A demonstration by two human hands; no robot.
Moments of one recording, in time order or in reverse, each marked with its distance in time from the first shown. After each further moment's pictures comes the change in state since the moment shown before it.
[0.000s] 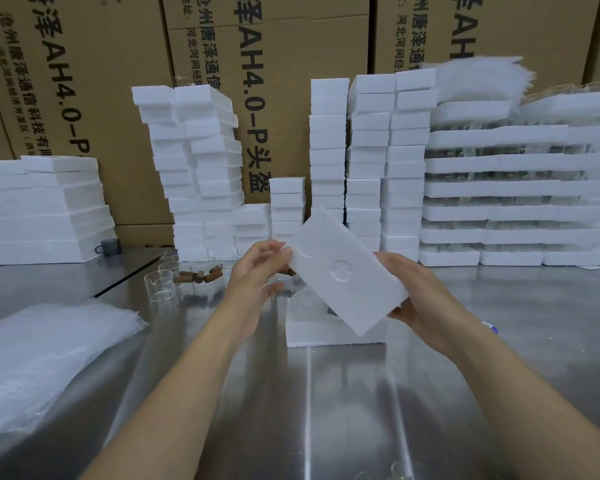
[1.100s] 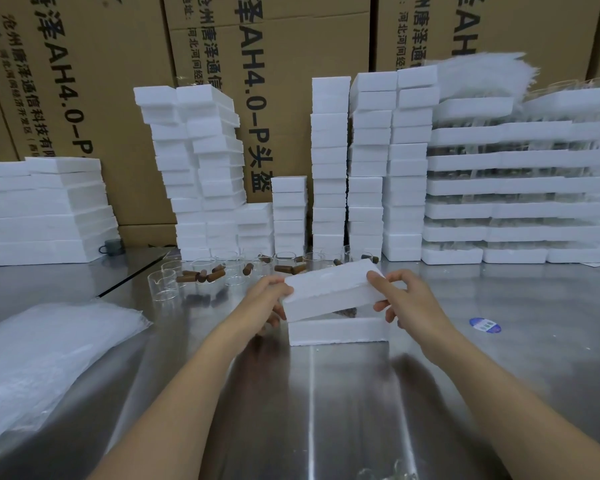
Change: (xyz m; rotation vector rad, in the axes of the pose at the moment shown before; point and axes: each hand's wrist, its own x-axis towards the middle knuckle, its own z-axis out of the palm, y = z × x) left_hand 0.013 -0.038 -0.027 0.569 -0.010 -0.324; right_hand 0.005 0.029 0.010 -0.275 0.318 0.028
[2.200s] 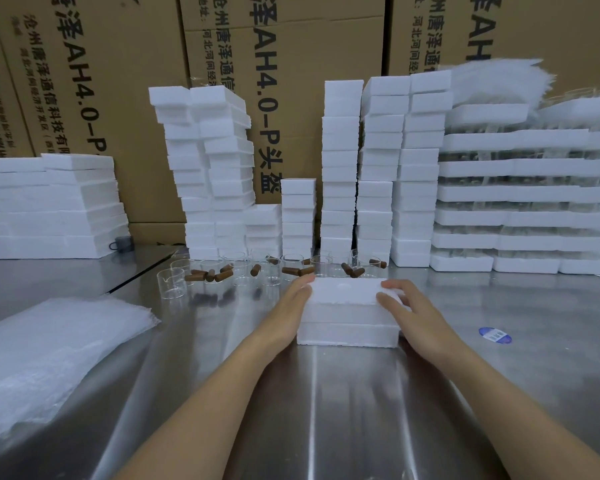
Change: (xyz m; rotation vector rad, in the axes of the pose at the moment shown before) left_hand 0.003 -0.011 0.036 0.043 -0.061 0.236; right_hand 0.004 0.023 -0.006 -0.214 -0.120 -0.087
